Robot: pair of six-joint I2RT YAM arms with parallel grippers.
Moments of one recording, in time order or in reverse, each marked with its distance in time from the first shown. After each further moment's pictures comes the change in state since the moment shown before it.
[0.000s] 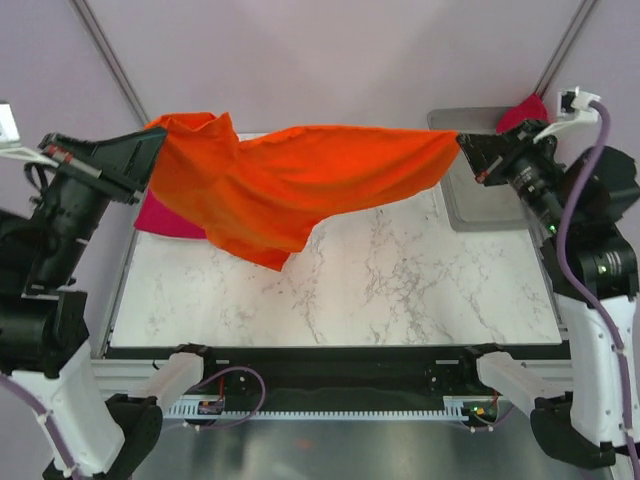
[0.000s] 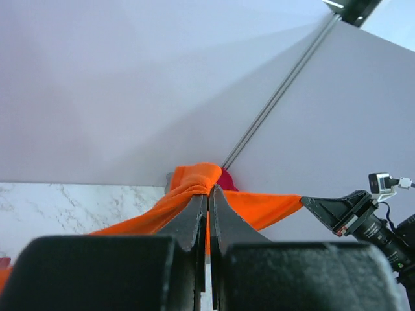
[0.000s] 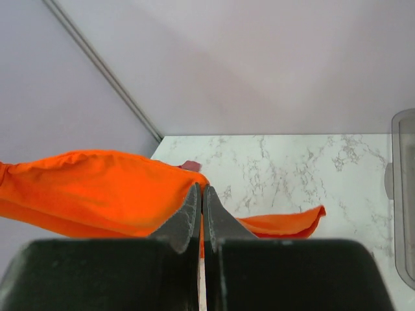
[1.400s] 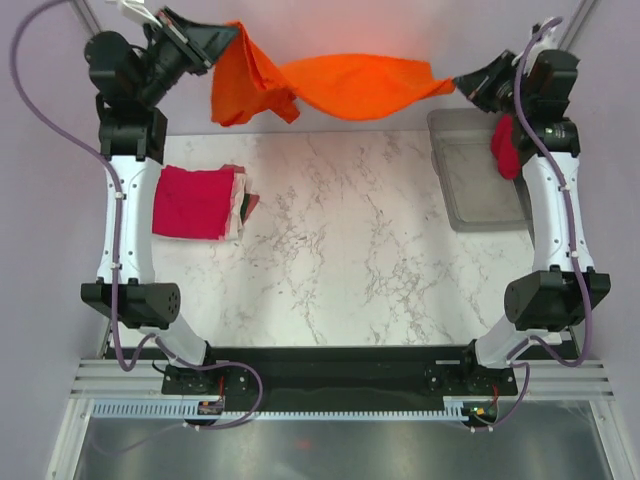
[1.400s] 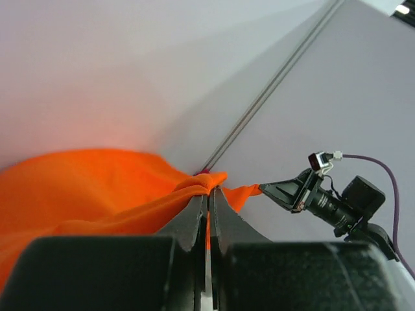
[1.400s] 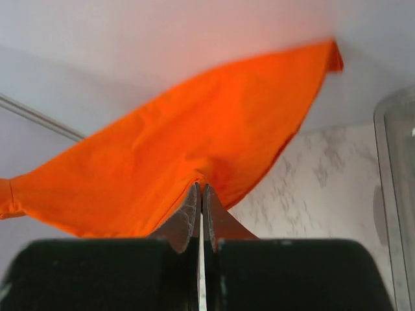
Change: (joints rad) left arm 0.044 0.682 0.228 0.585 0.282 -0.158; right arm -0.255 0.637 0.377 0.157 -0.169 0.157
